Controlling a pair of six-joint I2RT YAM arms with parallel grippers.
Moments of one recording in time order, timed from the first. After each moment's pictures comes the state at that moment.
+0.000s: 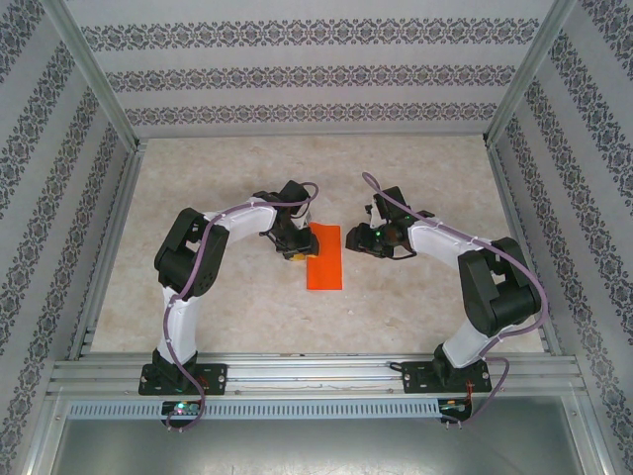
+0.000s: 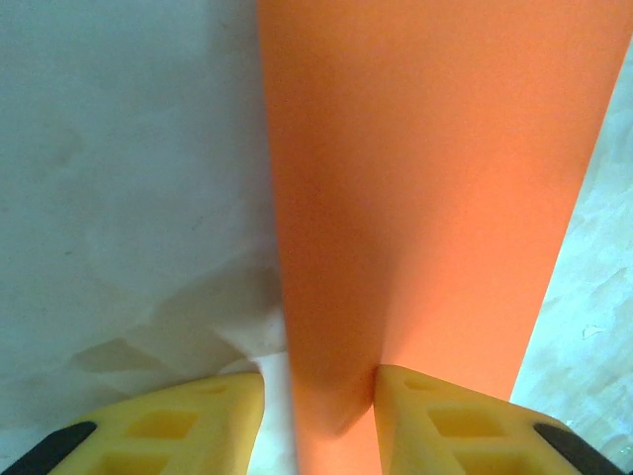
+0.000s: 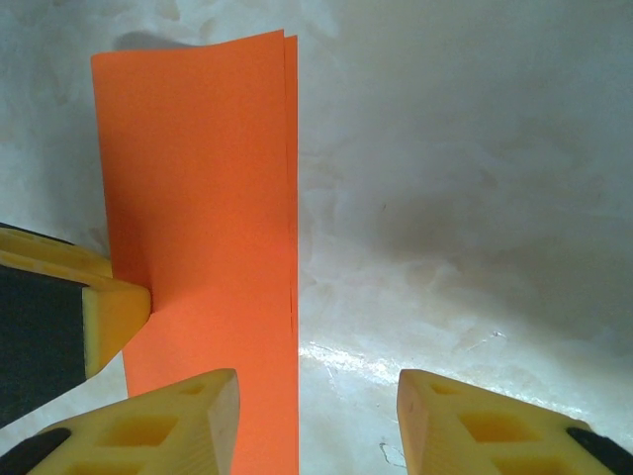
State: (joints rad) left arm -0.52 2.08 1.43 -0.70 0.42 -0.56; right arm 0.36 1.65 0.95 -0.40 -0.38 0.54
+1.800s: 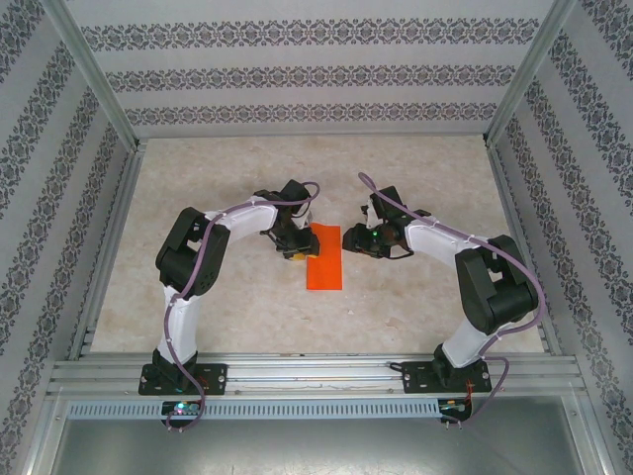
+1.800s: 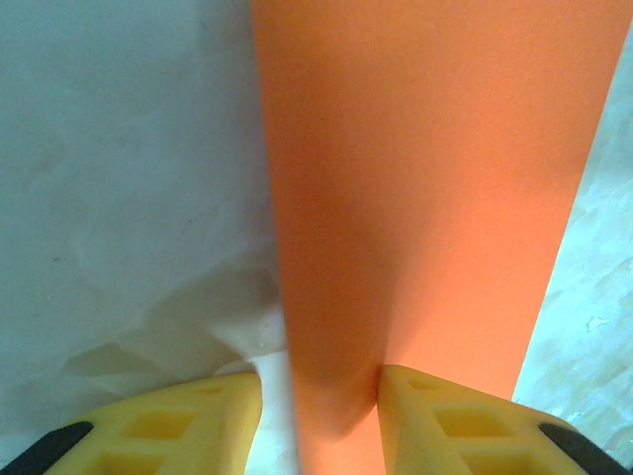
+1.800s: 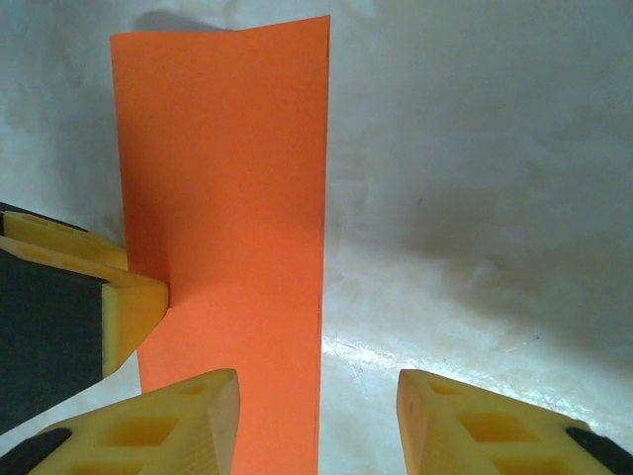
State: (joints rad) left arm -0.52 2.09 1.46 -0.73 0.42 -0.53; right arm 0.37 1.67 0.97 -0.41 -0.40 0.54
